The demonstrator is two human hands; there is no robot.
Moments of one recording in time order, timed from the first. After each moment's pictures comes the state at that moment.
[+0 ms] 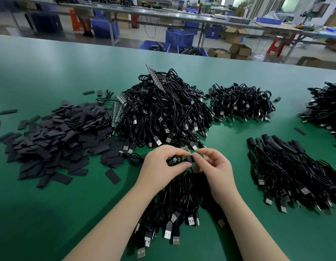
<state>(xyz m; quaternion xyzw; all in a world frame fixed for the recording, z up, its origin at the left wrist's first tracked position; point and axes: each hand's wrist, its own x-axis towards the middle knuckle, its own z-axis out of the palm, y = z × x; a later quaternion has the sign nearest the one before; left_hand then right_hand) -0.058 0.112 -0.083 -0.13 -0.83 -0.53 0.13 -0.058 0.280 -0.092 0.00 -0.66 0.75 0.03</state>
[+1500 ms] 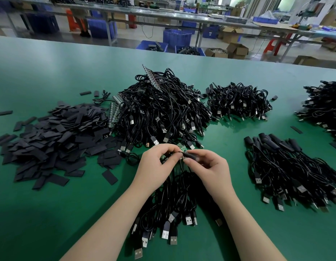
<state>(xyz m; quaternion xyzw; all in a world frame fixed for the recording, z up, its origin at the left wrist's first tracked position) -0.057 0.111 -0.083 -0.11 -0.82 -0.55 0.15 -0.050 0.277 -0.080 0.06 -0.74 0.66 0.07</state>
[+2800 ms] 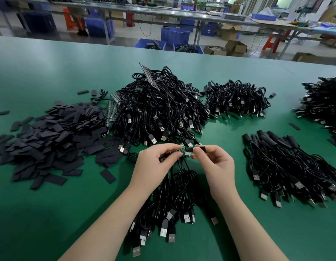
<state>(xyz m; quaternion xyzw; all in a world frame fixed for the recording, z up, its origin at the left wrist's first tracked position) -0.053 0.113 -0.080 -0.09 -0.82 -0.55 0.15 -0.047 0.278 -0.072 0.00 -0.65 0.75 0.11</state>
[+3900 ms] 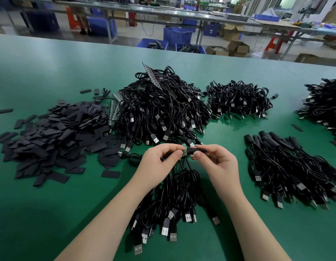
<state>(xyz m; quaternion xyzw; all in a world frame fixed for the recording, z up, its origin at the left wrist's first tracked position) -0.053 0.110 -0.077 -0.11 -0.79 -0.60 0.08 -0.047 0.286 -0.070 0.09 -0.71 0.68 0.11</state>
